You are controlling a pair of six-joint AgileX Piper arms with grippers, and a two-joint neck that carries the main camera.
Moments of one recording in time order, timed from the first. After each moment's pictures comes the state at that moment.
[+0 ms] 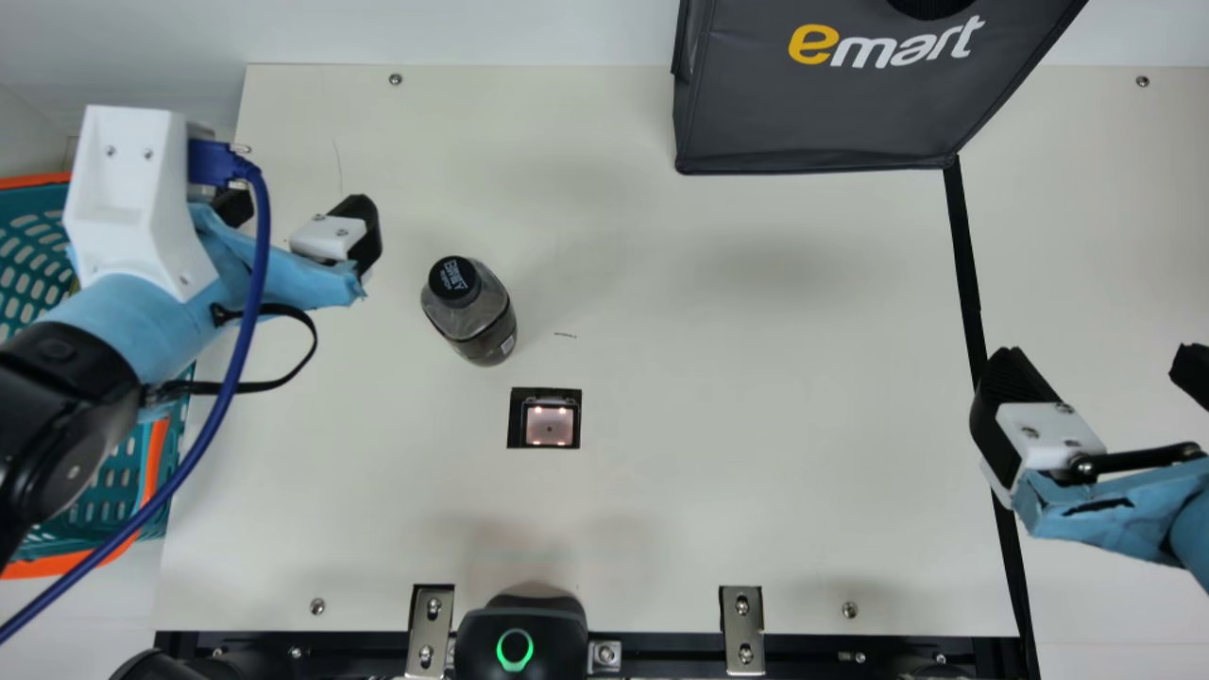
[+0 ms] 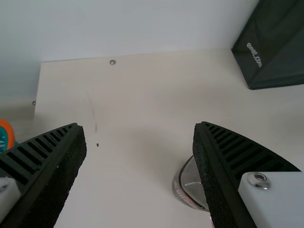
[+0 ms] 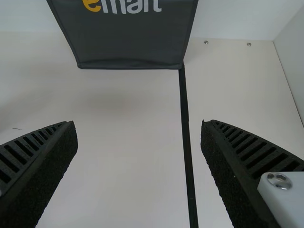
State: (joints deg) left arm -26.0 66.0 -59.9 15.1 40.0 -24.9; right arm 0.7 42.6 -69.7 -0.8 69.4 -2.2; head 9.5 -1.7
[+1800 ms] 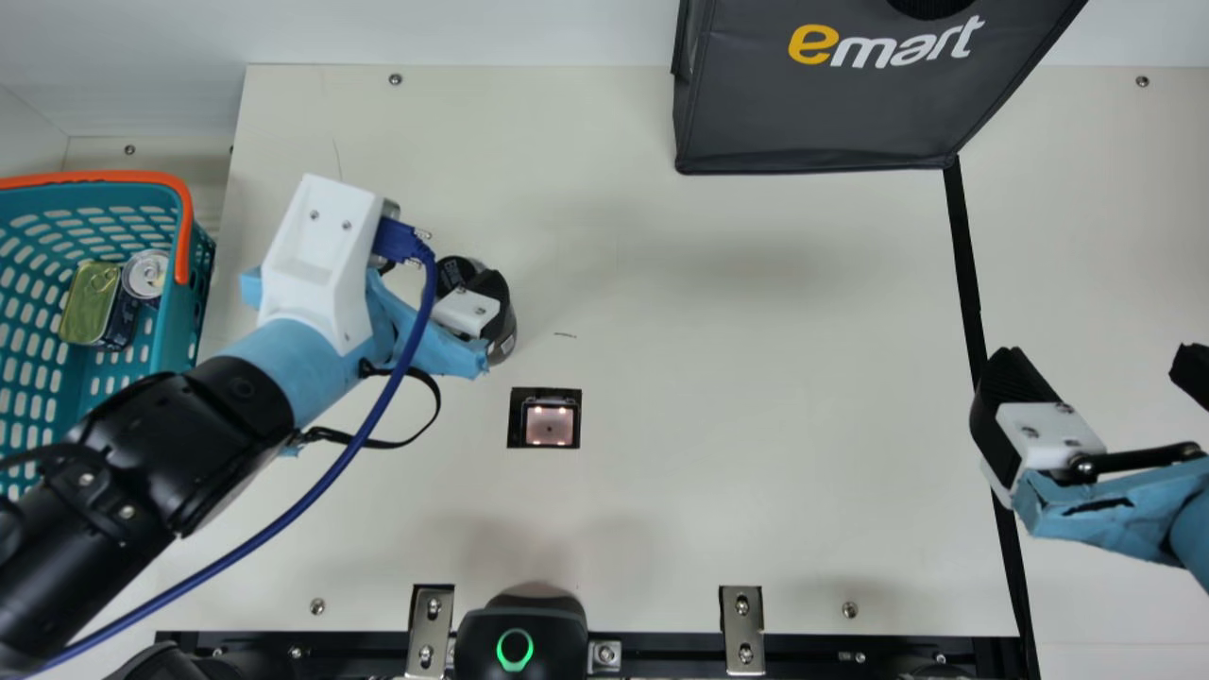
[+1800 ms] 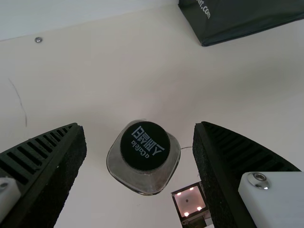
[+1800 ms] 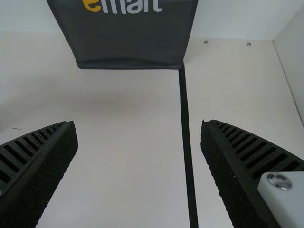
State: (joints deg) left arm -38.3 71.6 -54.0 18.0 33.4 -30.3; right arm 0.7 42.6 -69.7 -0.8 69.4 -2.2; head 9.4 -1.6
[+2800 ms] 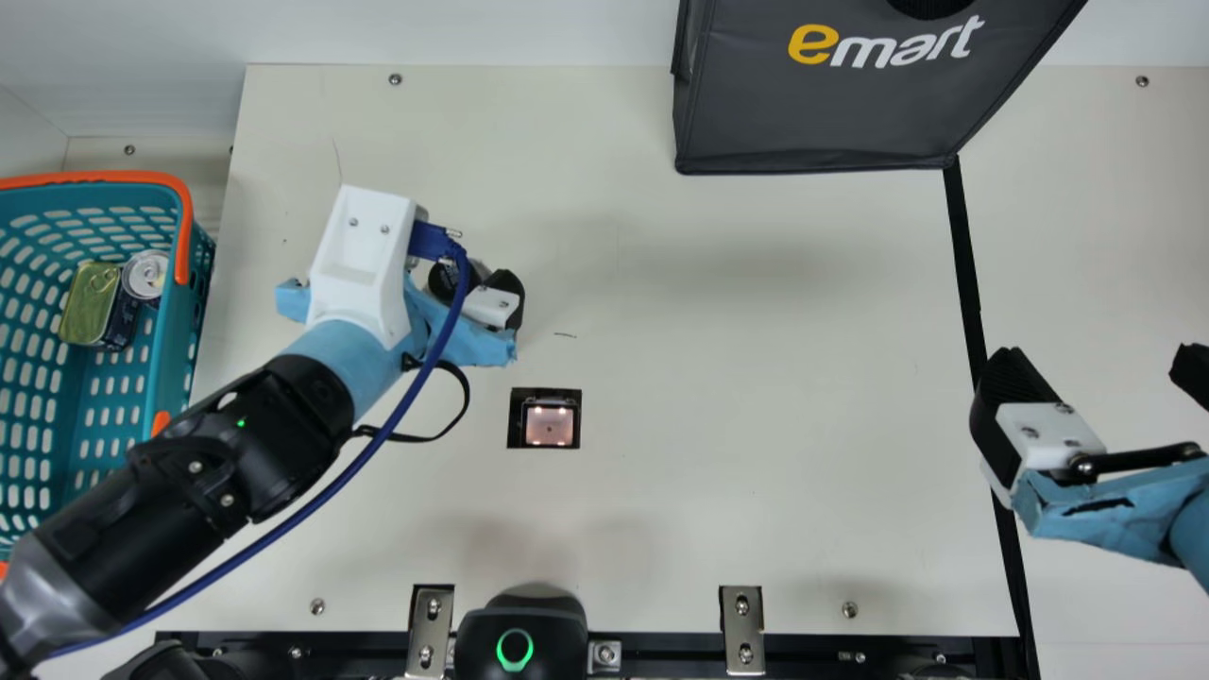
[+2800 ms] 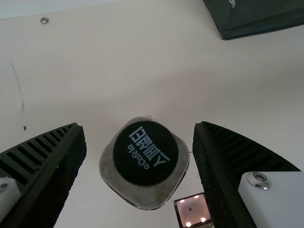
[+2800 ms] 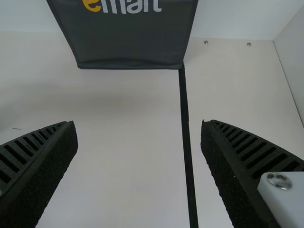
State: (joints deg) left arm -41.8 77.0 -52.3 31.1 32.3 -48.9; right arm 0.7 42.6 -69.7 -0.8 69.4 -2.2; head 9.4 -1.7
